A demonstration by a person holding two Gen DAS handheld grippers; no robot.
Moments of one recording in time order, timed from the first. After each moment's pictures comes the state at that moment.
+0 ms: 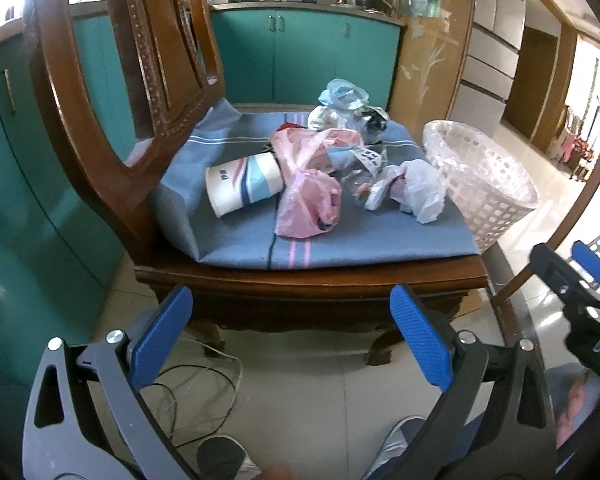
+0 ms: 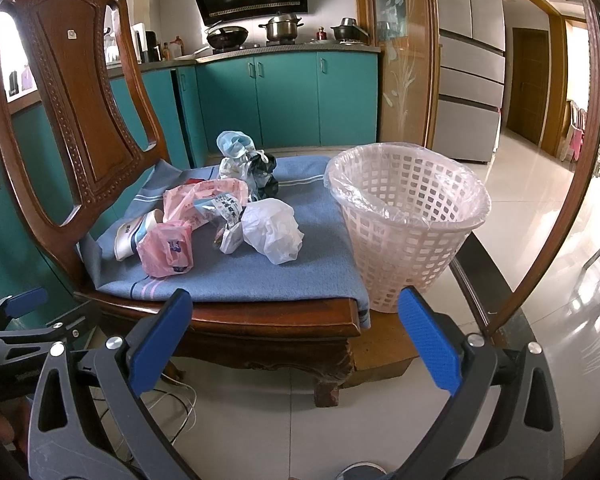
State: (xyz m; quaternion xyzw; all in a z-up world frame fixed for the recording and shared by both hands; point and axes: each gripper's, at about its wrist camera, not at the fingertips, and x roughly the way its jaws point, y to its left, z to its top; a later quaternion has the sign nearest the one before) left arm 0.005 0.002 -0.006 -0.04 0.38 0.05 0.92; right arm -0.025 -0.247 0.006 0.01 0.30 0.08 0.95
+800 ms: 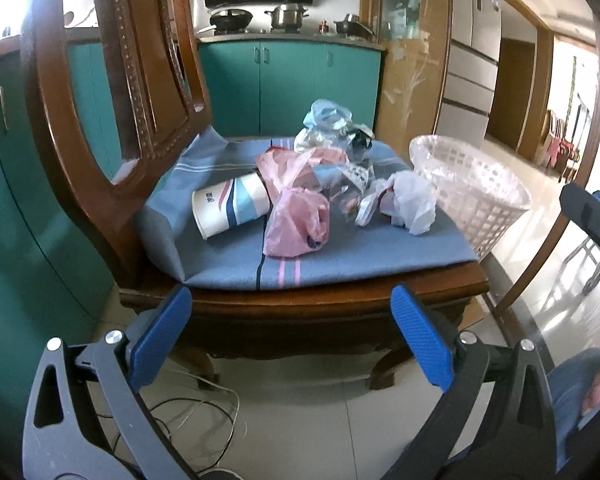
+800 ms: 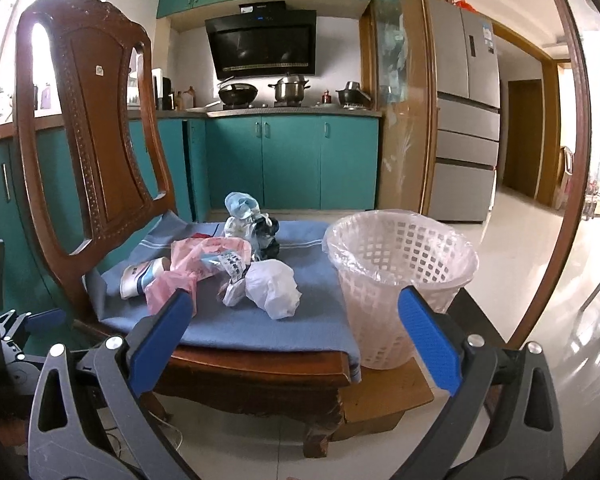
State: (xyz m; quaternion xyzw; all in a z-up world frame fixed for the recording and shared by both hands) left arm 0.001 -0.003 -0.025 -0.02 0.32 0.02 0.95; right arm -0.043 -0.249 0.017 0.00 0.20 0.09 0.98
